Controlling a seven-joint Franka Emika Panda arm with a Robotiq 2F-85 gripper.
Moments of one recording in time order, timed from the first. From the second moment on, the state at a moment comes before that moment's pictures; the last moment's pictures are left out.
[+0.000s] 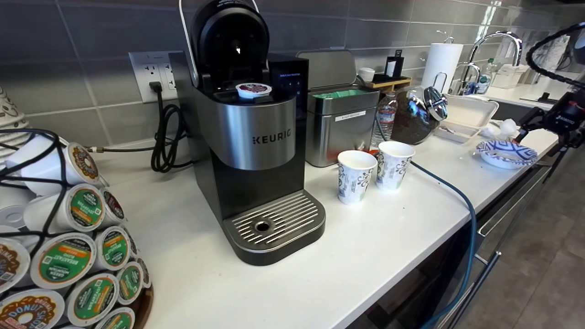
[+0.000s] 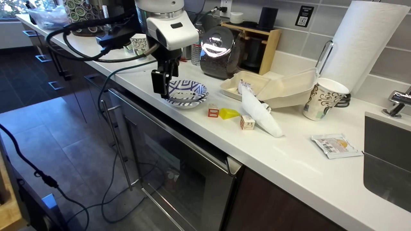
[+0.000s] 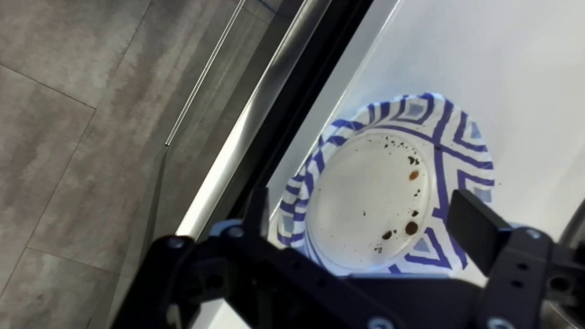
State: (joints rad) arm -0.41 0.24 -0.30 -2.10 0.52 2.32 -0.08
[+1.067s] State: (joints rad) arm -0.43 0.32 -0.29 -2.02 0.57 2.33 -0.08
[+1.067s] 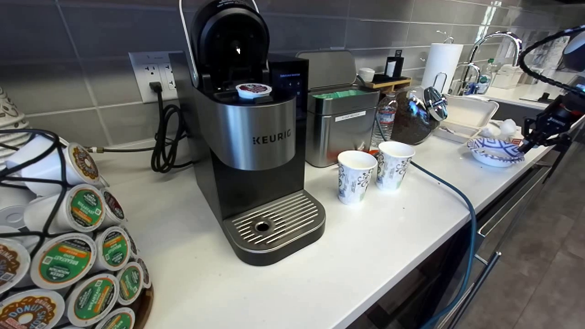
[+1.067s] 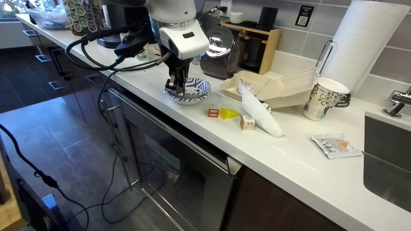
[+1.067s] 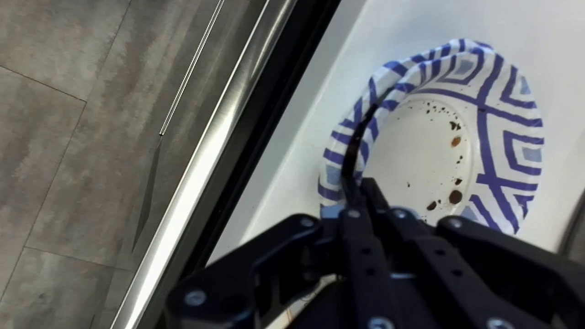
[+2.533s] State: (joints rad) arm -0.46 0.16 -0.27 -1.92 0.76 2.01 -0.28
